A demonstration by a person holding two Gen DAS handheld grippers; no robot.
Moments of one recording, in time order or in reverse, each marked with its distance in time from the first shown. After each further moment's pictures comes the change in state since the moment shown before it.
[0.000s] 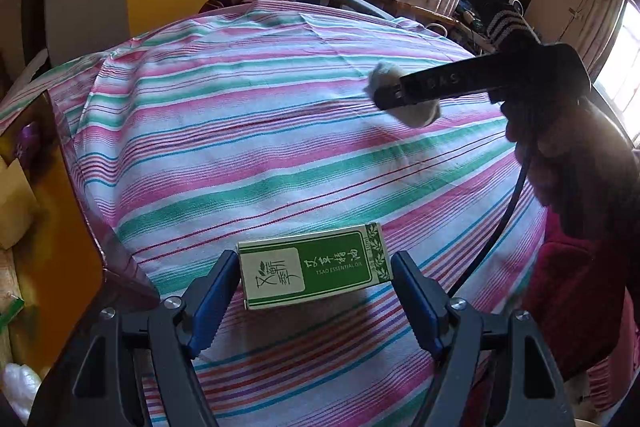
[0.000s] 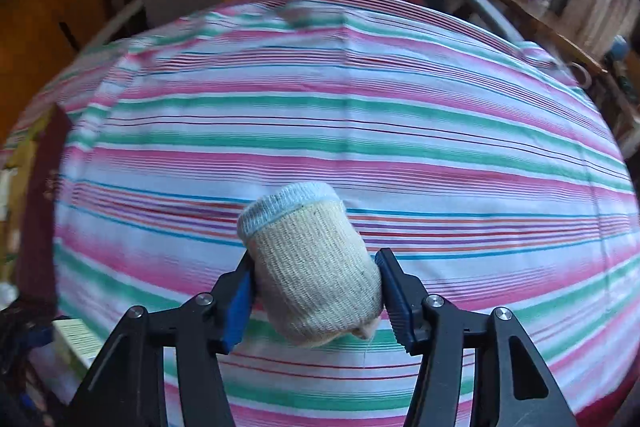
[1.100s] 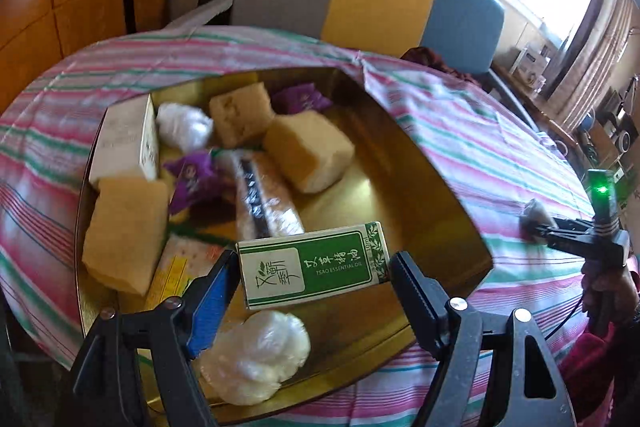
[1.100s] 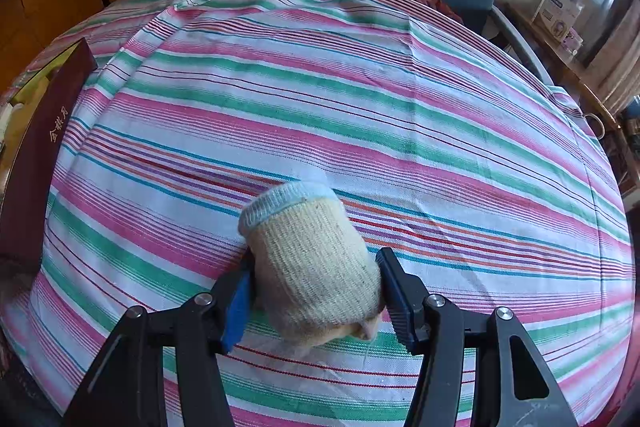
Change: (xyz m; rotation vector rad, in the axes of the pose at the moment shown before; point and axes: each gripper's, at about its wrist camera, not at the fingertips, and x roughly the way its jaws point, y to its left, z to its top) left arm -0.104 0.173 -0.056 -0.461 -0.117 0.291; right arm 0.015 0.038 -0.014 -0.169 0.001 -0.062
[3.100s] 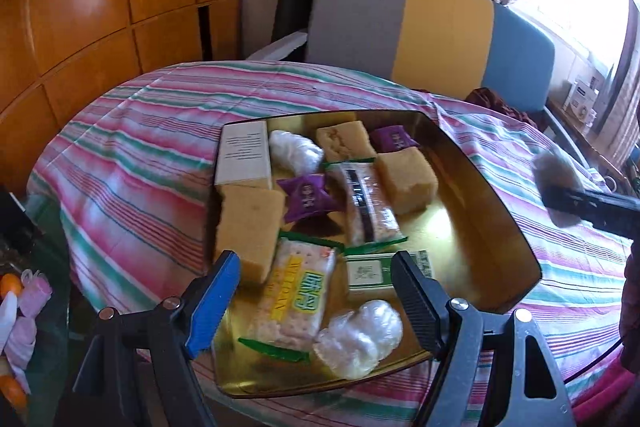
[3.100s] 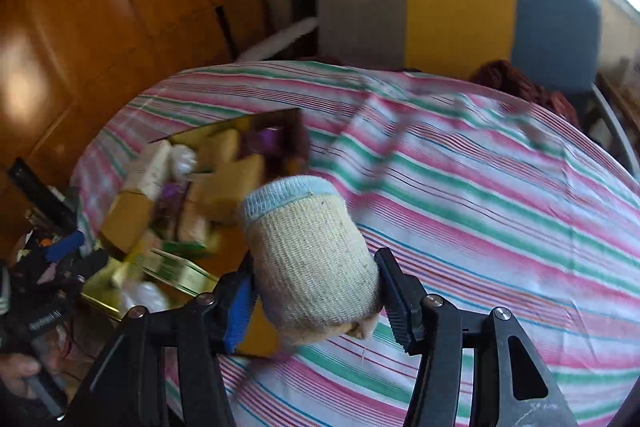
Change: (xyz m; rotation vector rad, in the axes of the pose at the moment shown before) left arm -0.055 0.040 -0.017 -0.085 -0.150 0.239; right arm -0.096 0.191 0.042 -0.138 -0.210 0.360
